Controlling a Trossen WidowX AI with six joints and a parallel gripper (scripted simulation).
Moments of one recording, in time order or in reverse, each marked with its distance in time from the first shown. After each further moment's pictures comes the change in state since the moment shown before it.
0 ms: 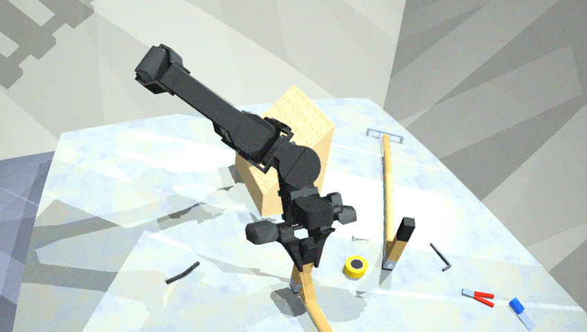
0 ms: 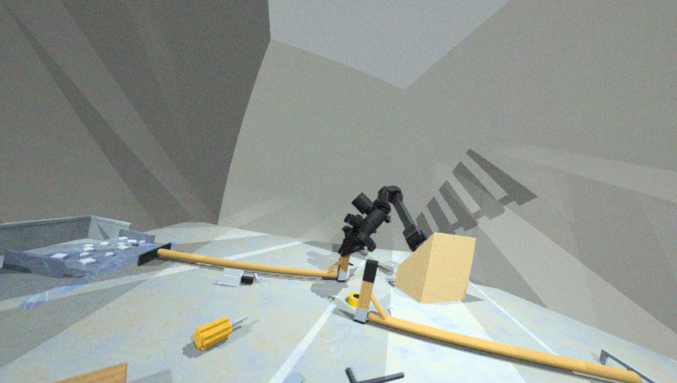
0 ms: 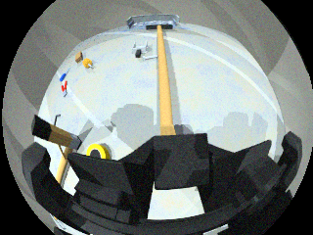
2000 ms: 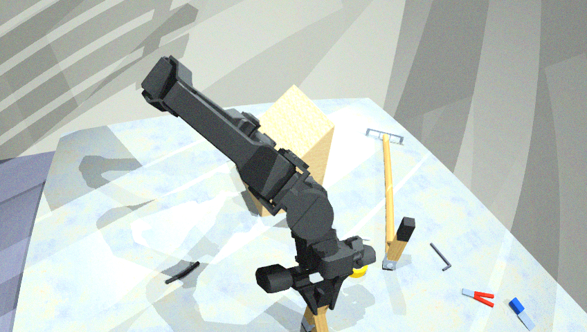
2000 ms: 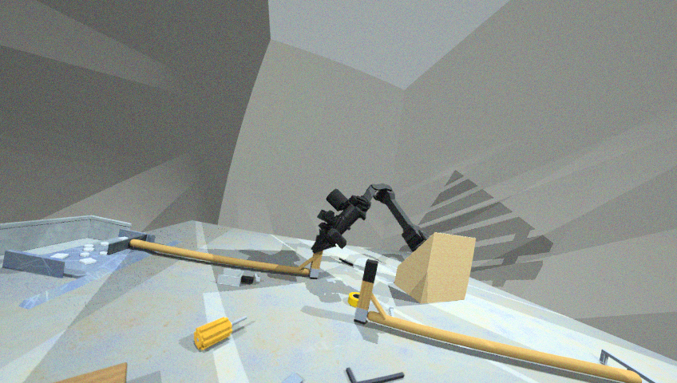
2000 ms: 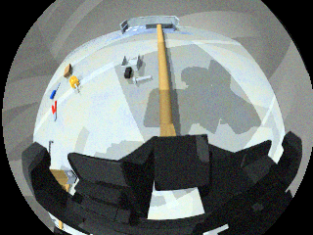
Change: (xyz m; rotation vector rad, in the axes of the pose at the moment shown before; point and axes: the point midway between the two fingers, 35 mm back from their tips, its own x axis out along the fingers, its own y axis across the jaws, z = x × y) arm 0.058 -0.016 0.073 0.005 -0.010 -0.008
